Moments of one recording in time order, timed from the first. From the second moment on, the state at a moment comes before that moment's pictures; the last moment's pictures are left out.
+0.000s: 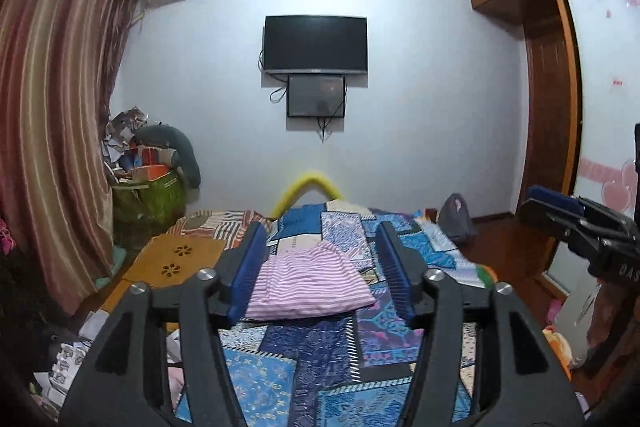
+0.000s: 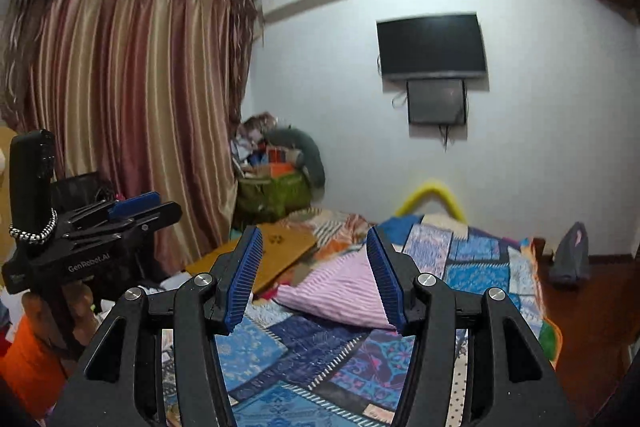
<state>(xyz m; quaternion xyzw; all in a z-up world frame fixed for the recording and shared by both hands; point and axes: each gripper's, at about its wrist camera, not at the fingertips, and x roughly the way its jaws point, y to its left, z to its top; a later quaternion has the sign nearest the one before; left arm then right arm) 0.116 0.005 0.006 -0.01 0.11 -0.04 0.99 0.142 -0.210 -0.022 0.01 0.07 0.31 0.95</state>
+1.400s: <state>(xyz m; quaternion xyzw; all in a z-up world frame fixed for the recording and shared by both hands) 0.078 0.000 -0.021 -0.02 0.09 -0.03 1.00 0.103 -0.212 -0.039 0.03 0.04 0.25 0.97</state>
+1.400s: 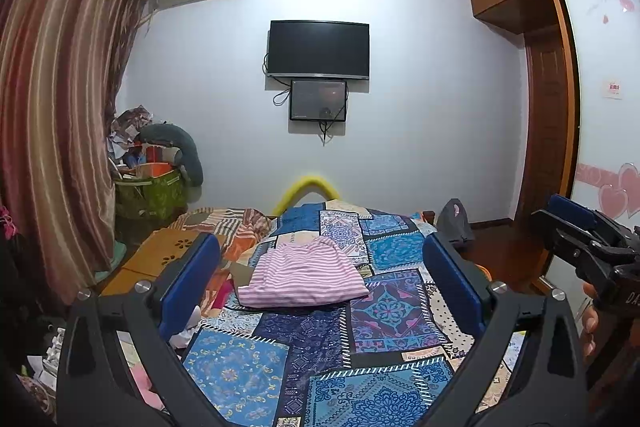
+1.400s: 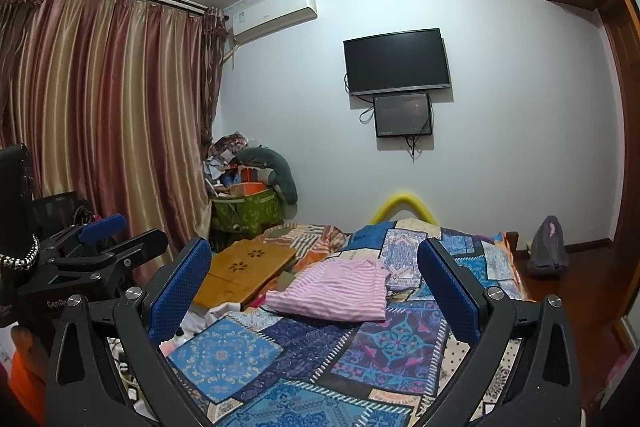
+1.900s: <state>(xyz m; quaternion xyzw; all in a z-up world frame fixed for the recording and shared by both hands) 0.085 0.004 -0.024 -0.03 0.10 -0.03 0.99 0.103 -0.211 -0.039 0.03 0.05 0.25 0.97</state>
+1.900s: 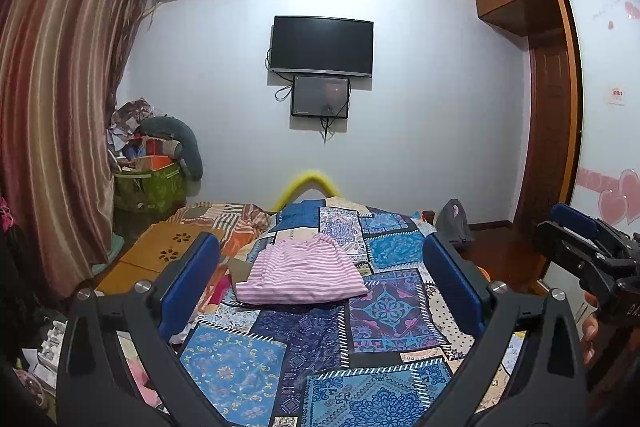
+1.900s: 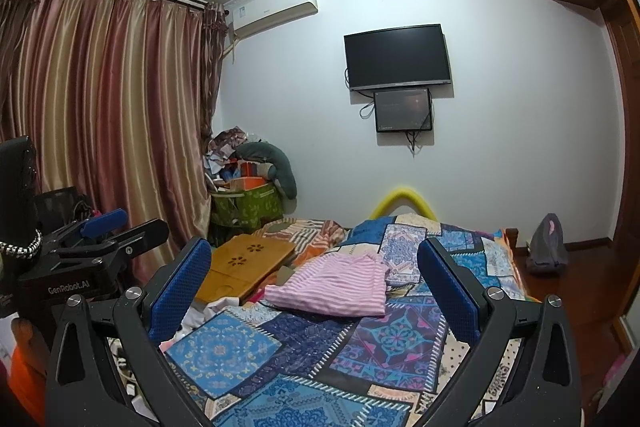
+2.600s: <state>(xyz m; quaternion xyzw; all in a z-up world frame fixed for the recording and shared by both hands) 0.080 -0.001 -0.022 -0.02 0.10 -0.04 0.99 0.103 -0.210 -0.037 0.04 0.05 0.25 0.97</state>
